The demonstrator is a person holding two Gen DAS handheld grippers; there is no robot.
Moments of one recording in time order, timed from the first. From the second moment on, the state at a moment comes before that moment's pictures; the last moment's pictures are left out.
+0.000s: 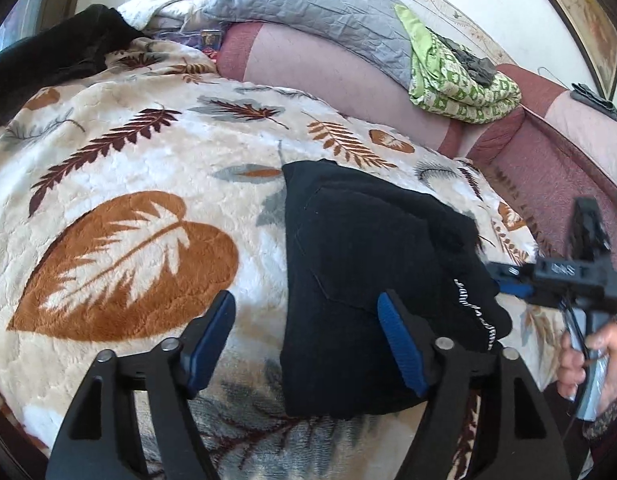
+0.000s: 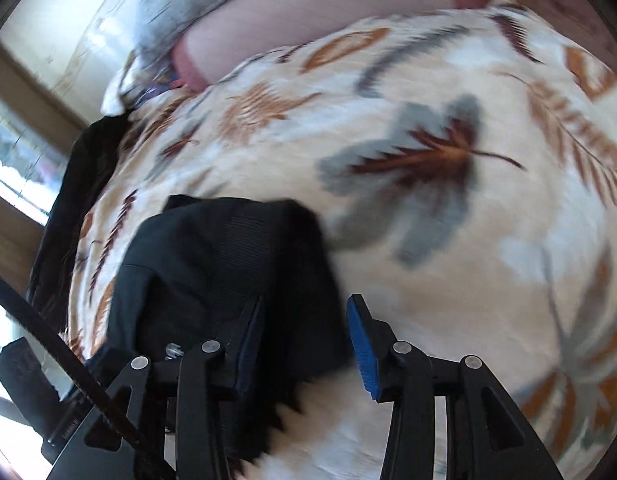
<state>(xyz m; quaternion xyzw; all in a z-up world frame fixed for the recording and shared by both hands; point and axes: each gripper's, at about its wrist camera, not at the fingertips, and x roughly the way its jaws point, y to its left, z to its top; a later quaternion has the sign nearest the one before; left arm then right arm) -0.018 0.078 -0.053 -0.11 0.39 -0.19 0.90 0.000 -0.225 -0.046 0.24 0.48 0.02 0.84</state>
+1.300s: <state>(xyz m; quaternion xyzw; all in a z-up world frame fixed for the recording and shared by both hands) -0.010 0.117 -0.031 -0.17 0.41 -0.20 0.87 -0.060 -0.237 -0.074 0.41 0.41 0.10 0.81</state>
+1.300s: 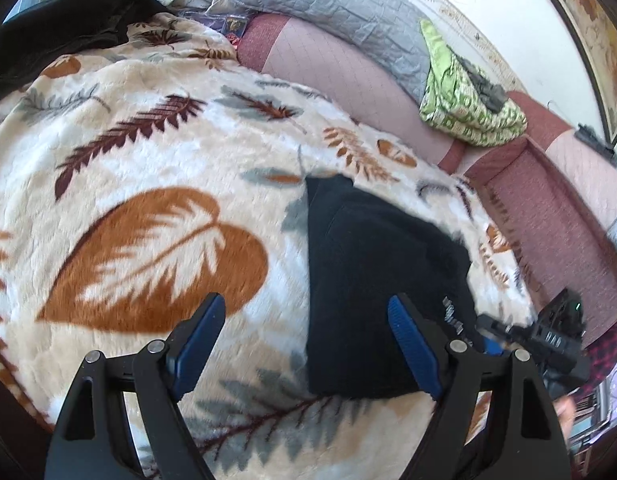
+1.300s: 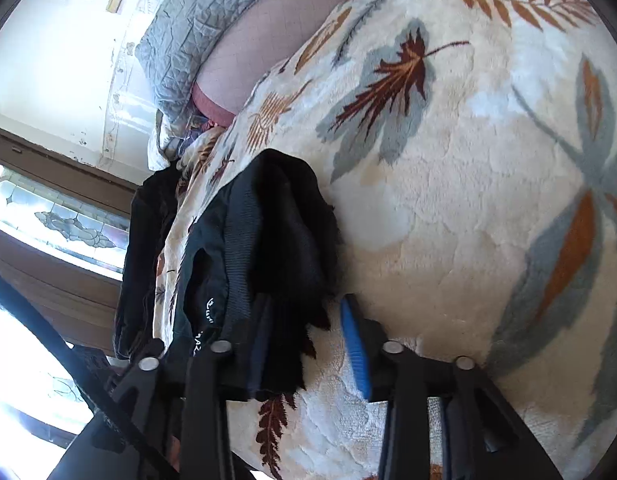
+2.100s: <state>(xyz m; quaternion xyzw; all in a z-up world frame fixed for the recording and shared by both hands) 0.096 0.057 -0.066 -0.17 0.51 -0.31 0.78 -0.003 -0.199 -0.080 0.40 0.42 0.16 0.80</state>
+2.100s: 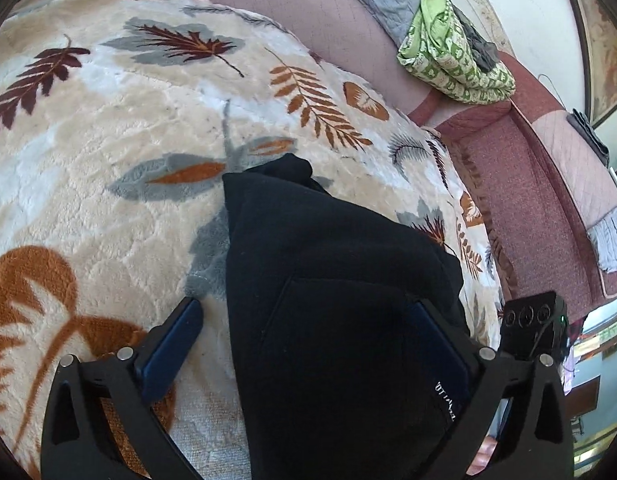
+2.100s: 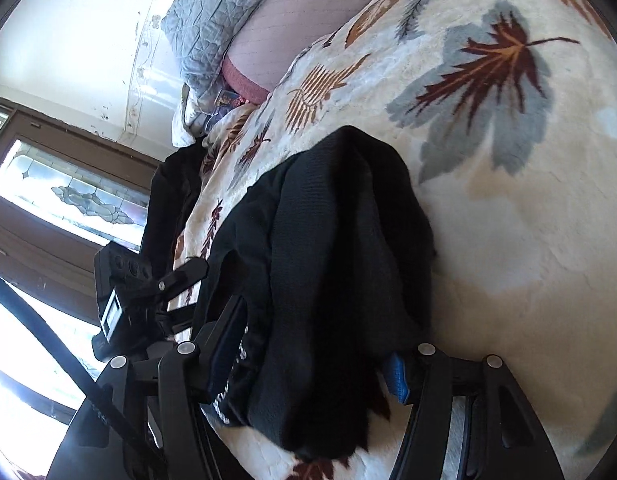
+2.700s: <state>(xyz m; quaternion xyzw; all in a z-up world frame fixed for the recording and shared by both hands) 0.071 0.058 -0.028 -0.15 0.45 -0.32 0.82 0.010 -0.149 -0.018 0.25 0.42 0.13 0.86</state>
